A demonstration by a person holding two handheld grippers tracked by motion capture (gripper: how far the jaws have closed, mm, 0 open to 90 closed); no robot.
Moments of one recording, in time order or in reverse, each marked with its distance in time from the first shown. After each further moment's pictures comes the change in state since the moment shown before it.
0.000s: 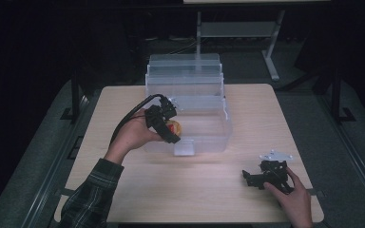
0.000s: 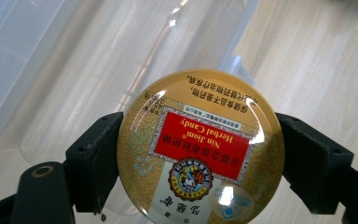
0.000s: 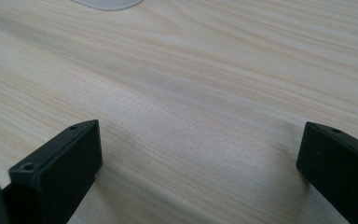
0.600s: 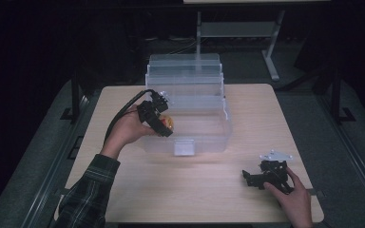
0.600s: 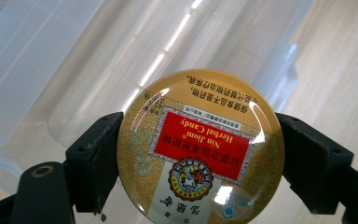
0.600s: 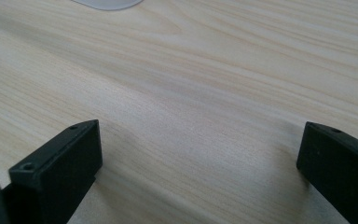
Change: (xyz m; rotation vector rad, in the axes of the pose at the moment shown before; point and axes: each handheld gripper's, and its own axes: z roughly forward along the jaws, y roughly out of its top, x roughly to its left) left arm 0.027 -0.012 -0.002 0.007 0.038 -0.072; right arm 0.000 0.000 0.000 -0.001 -0.001 0.000
